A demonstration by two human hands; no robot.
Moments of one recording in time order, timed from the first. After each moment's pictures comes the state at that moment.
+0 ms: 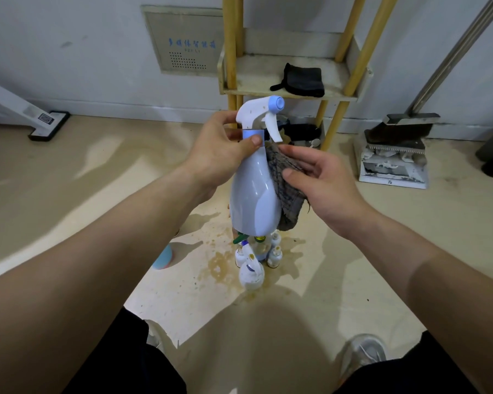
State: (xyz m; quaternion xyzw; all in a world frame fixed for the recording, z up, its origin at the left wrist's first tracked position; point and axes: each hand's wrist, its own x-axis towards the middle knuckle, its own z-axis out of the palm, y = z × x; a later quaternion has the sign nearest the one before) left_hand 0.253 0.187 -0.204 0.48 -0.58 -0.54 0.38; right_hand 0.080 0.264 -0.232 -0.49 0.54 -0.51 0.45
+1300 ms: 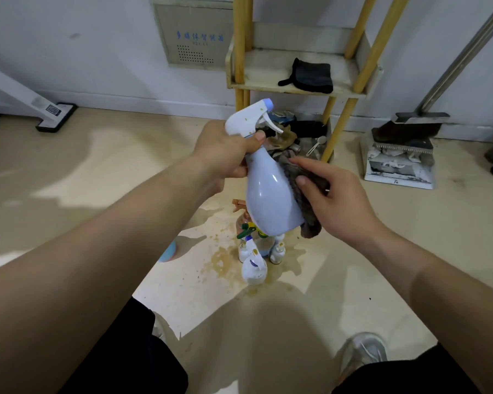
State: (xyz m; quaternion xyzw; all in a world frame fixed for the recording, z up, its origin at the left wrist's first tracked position) left_hand 0.253 0.186 -0.208 0.53 -0.47 -0.59 0.38; right_hand 0.069 0.284 -0.246 -0.65 0.61 -0.39 0.22
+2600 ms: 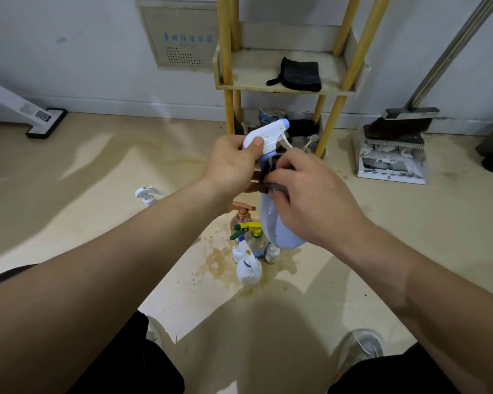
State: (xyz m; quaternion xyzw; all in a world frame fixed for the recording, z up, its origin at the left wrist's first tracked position) left_hand 0.226 0.214 -0.216 0.51 -0.54 -0.58 0.34; right_hand 0.089 0.285 -0.233 -0.77 0.59 -0.24 -0.03
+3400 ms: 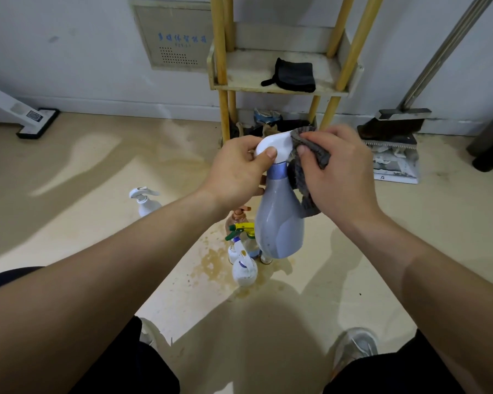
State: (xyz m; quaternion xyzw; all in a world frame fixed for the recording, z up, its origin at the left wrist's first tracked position) left_hand 0.221 0.225 -0.217 0.46 -0.64 -0.53 0.33; right_hand 0.061 0.274 -0.221 -0.62 0.66 -0.42 -0.01
